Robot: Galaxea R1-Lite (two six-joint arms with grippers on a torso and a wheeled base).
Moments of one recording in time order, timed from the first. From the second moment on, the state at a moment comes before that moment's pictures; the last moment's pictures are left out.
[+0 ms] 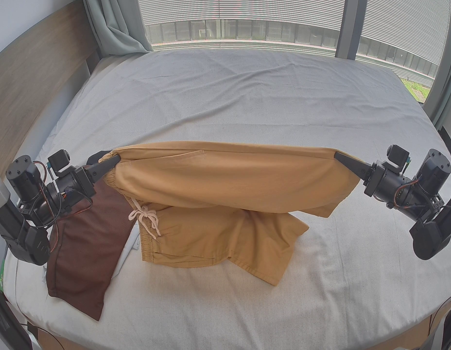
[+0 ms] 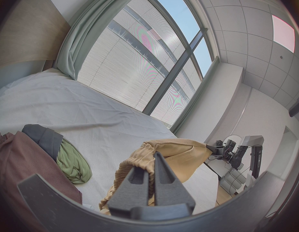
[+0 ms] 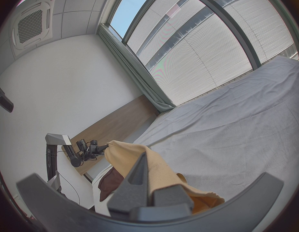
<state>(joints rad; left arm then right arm) 0.06 1.94 -0.57 -1.55 -0.78 -0.51 0.14 1.90 -0.55 -1.54 0.68 0.48</state>
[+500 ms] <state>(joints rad) 0.08 1.96 -0.59 -1.55 -0.77 -0.51 0.16 1.90 -0.55 -1.54 0.68 0.47</state>
